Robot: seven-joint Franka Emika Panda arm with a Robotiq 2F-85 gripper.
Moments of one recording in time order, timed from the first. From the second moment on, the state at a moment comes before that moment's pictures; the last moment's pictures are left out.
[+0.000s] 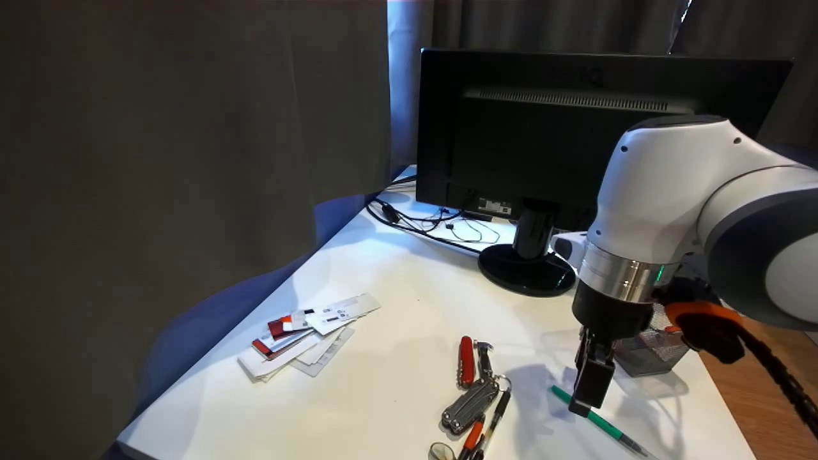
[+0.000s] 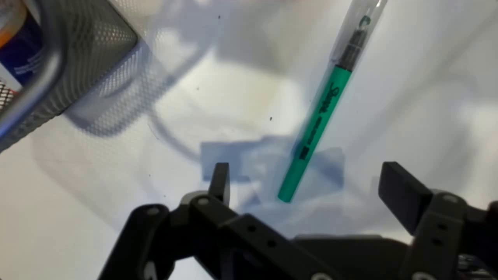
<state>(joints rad) 0.53 0.80 0.27 -1.78 -0.28 2.53 -0.02</state>
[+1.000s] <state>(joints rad) 0.57 0.80 0.21 -1.77 -0.28 2.55 0.03</state>
